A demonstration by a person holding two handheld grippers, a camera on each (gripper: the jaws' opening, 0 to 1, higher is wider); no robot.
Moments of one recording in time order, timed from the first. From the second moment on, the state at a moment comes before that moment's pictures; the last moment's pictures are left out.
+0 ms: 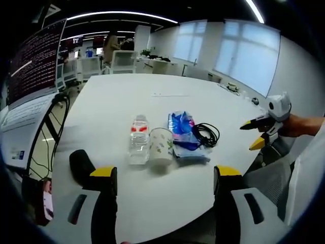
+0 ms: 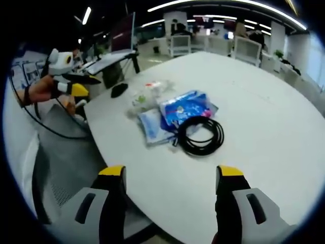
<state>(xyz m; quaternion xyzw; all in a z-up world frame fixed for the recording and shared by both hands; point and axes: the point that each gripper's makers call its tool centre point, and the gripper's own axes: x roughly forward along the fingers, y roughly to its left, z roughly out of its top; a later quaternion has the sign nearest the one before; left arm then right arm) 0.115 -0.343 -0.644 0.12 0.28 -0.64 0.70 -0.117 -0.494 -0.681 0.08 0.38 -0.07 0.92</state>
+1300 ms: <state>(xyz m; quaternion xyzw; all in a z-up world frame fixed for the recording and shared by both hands) 0.108 -0.370 -0.647 0.11 0.29 -0.65 0.69 -0.118 -0.493 -0.684 0.09 0.38 -0.08 0.92</state>
